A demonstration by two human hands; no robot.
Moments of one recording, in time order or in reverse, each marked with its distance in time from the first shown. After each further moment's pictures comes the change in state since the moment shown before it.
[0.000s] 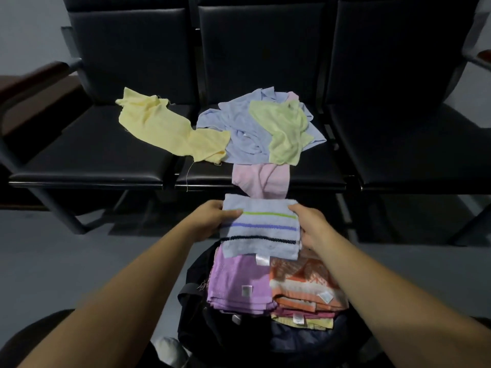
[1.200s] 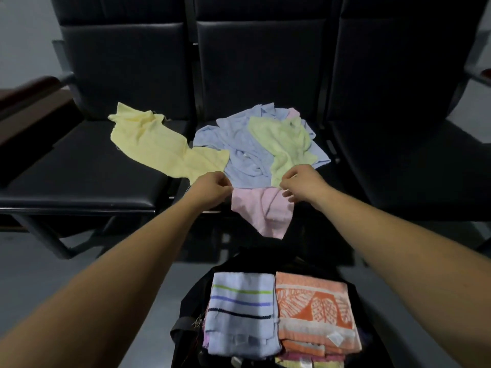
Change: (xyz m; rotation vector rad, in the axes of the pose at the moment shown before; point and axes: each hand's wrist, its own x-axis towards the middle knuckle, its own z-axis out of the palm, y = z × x) left_hand 0.062 0.106 -0.030 0.740 0.368 0.267; right_hand 0.038 -0.135 0.047 -0.743 -0.047 -0.446
